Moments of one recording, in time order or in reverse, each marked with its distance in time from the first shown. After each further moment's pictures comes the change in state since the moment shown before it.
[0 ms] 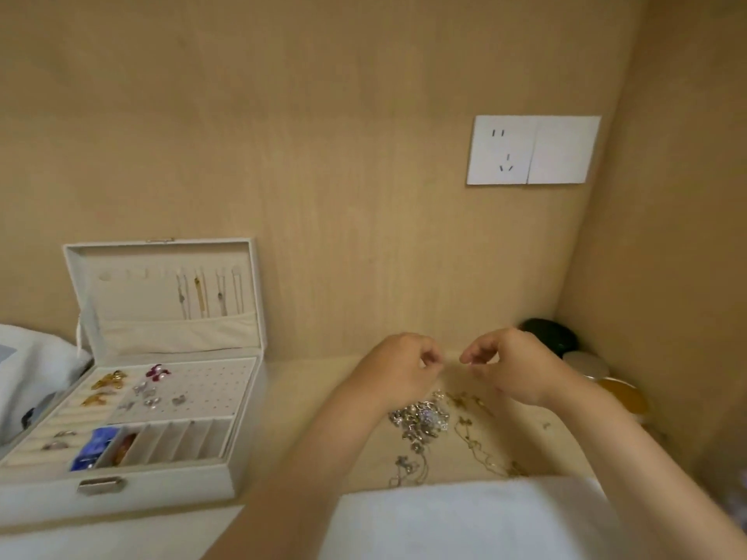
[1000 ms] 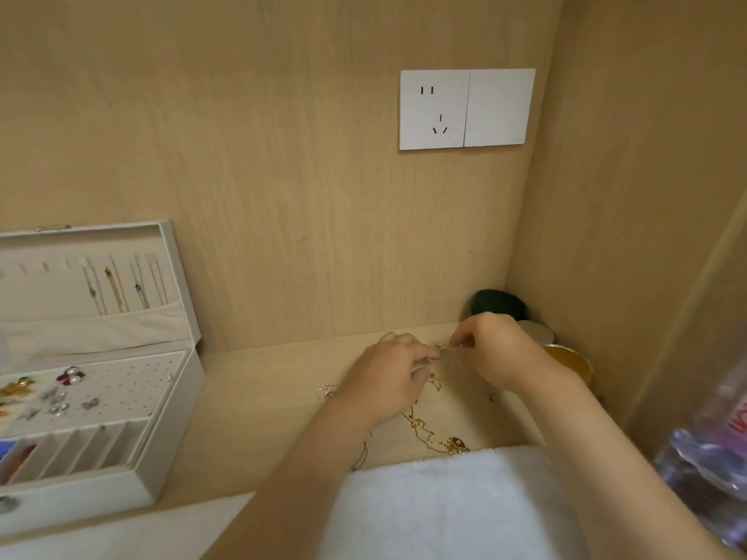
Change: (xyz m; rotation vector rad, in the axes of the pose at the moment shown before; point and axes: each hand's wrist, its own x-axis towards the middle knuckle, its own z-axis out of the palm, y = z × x) left_hand 0.021 0.013 0.080 0.128 -0.052 0.112; right_hand -0.007 0.046 -0.005 -0.159 0.005 0.182
